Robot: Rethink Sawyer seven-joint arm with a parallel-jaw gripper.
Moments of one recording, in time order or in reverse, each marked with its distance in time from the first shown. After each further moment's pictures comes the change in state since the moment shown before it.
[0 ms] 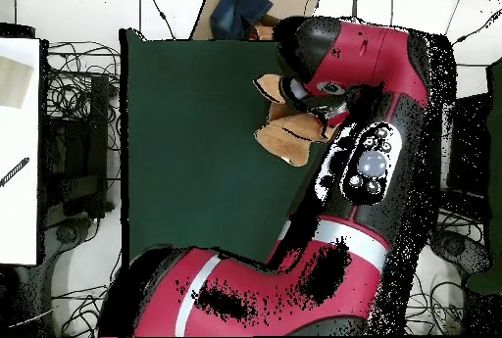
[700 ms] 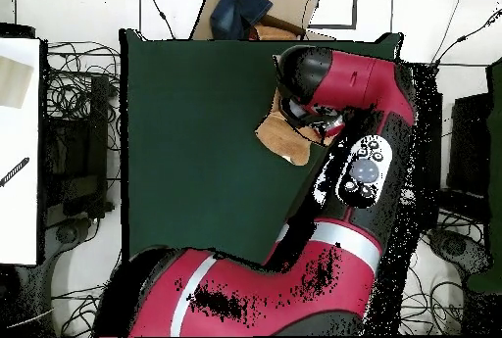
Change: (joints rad) arm 0.009 -0.001 0.002 0.144 0.001 -0.212 0.000
